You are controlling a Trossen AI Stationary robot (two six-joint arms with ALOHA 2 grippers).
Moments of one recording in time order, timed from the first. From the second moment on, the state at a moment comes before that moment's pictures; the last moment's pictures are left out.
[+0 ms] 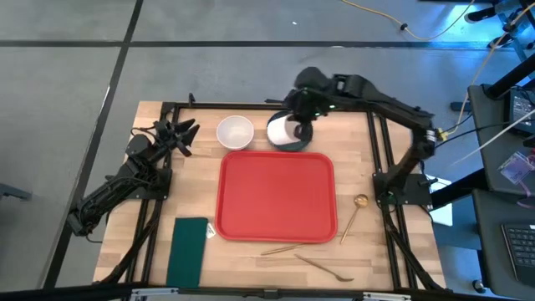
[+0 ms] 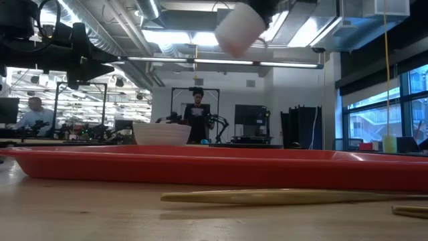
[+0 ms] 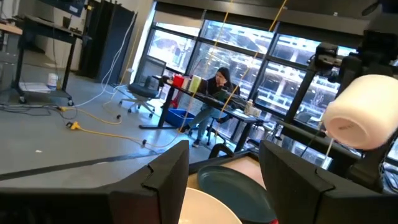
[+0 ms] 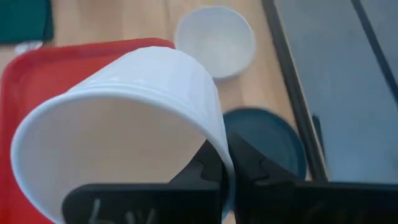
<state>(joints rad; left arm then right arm) 0.80 0.00 0.01 0.16 0.08 -0.40 -0.33 1.74 1.97 -1.14 -0.05 -0.21</state>
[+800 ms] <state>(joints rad) 0.80 0.00 0.01 0.14 0.10 -0.35 -0.19 2.34 2.34 -1.20 -0.07 0.01</state>
